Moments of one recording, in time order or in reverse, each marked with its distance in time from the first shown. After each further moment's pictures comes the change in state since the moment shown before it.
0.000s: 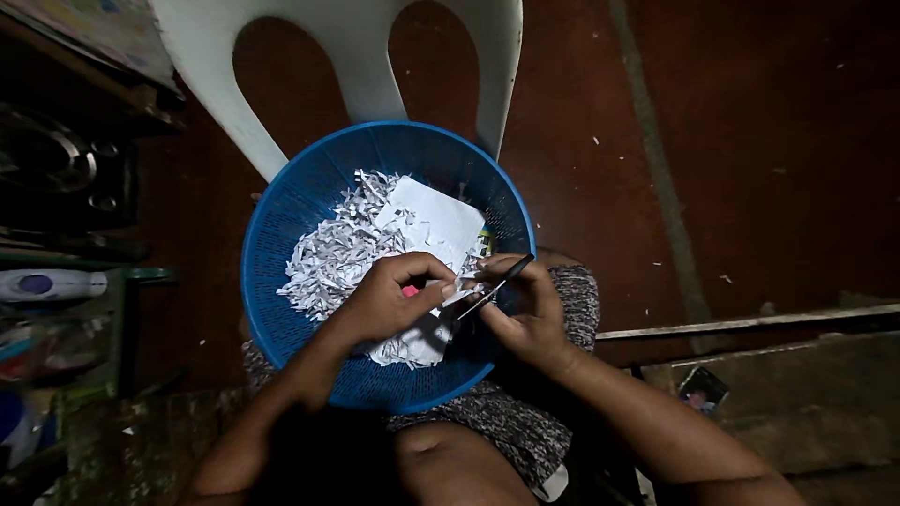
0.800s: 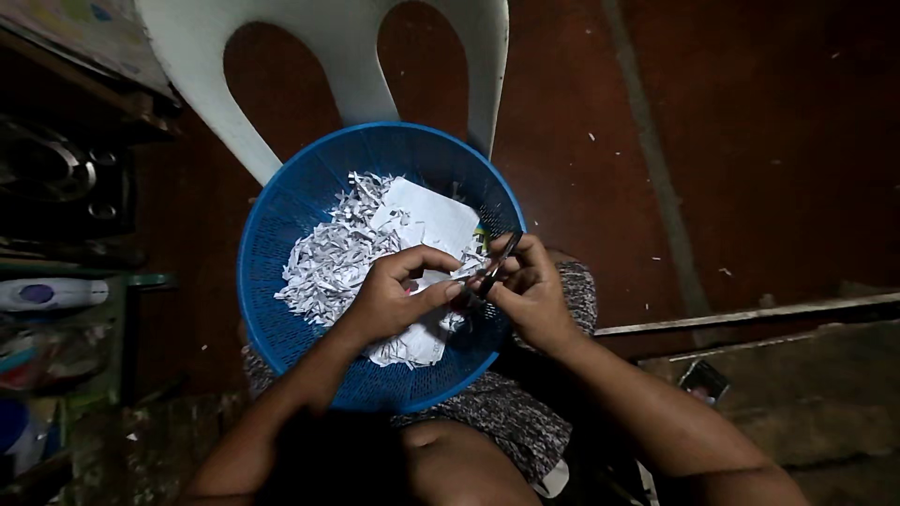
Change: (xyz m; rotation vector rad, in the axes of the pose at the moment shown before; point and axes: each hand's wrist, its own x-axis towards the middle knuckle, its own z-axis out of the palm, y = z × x) left_hand 0.006 0.005 0.013 -0.105 0.101 0.047; right_hand 0.015 -0.014 -0.012 0.423 -0.035 0.392
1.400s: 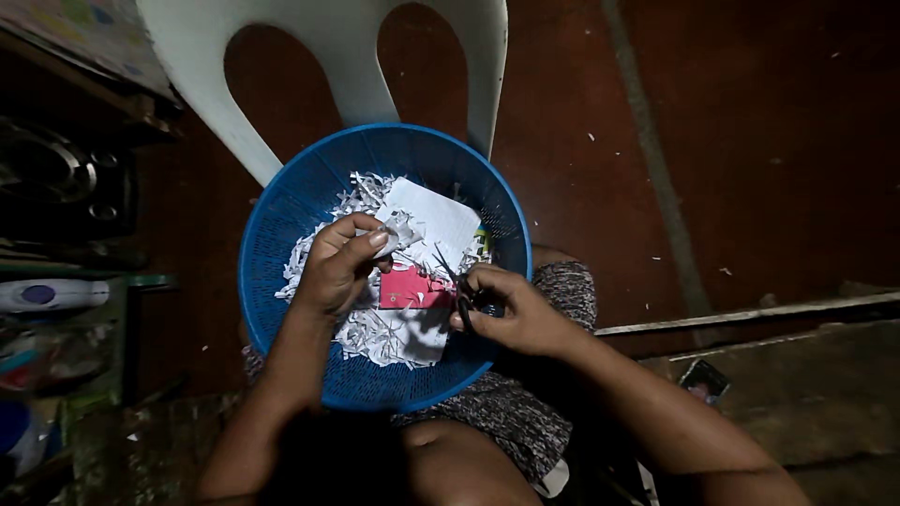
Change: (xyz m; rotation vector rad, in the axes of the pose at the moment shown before) left_hand -0.004 -0.007 -0.047 -0.461 0.211 -0.078; right_hand 0.003 -0.001 -0.007 -0.357 -0.411 0.114
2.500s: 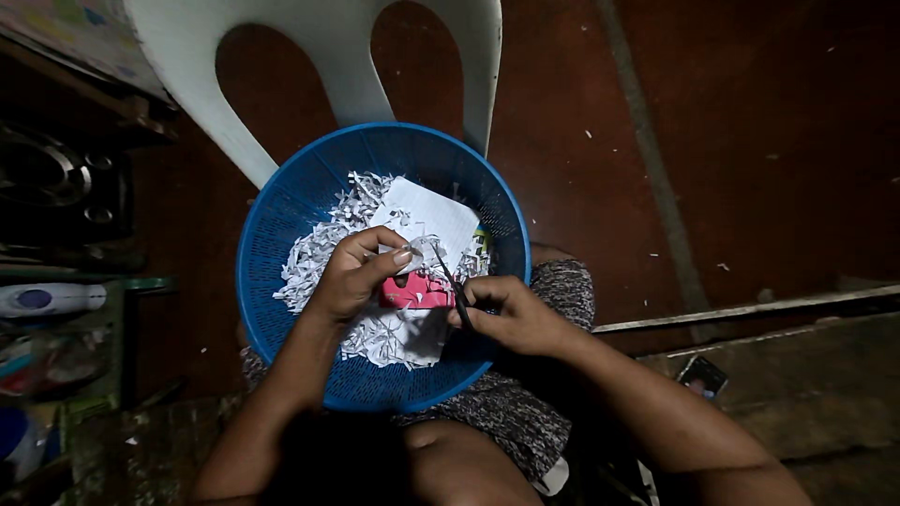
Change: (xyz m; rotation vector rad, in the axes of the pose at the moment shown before) left_hand 0.000 -0.011 0.010 0.061 -0.114 -0.050; right_hand 0.000 -0.001 0.000 0.051 -0.065 -0.015
